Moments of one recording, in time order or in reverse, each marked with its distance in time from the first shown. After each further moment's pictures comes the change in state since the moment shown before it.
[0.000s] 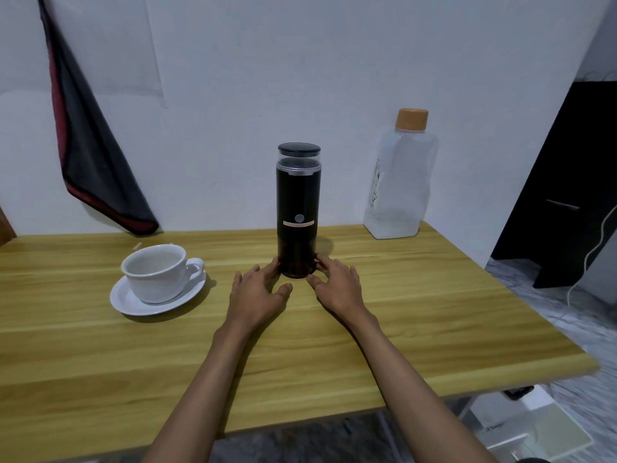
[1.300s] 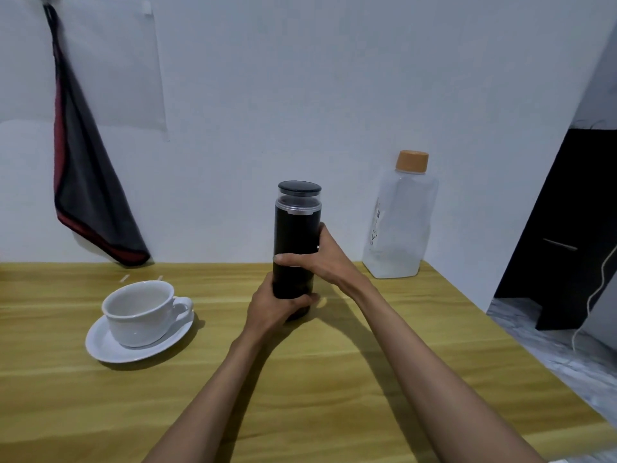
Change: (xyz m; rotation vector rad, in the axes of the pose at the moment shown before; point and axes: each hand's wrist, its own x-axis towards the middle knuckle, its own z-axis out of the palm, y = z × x) left_hand 0.043 0.023 0.015 -0.546 0.019 -0.115; right_hand 0.063 -0.075 -0.058 0.449 -0.181 -0.085
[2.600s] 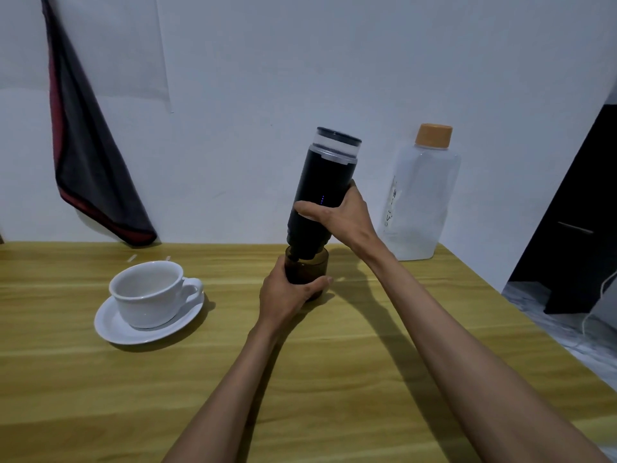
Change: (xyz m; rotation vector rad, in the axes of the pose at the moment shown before) left_hand 0.012 -0.010 0.015 -0.034 0.094 0.080; right_hand 0.031 -0.020 -0.010 -0.058 0.314 -0.115
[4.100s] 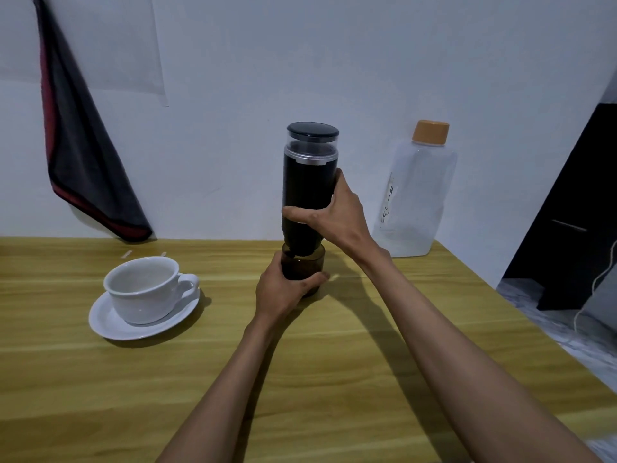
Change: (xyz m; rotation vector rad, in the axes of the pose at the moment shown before) left_hand 0.002 0.000 0.001 0.004 0.001 -0.016; right_hand -0.010 -0.006 0.005 -0.130 0.002 -0.127
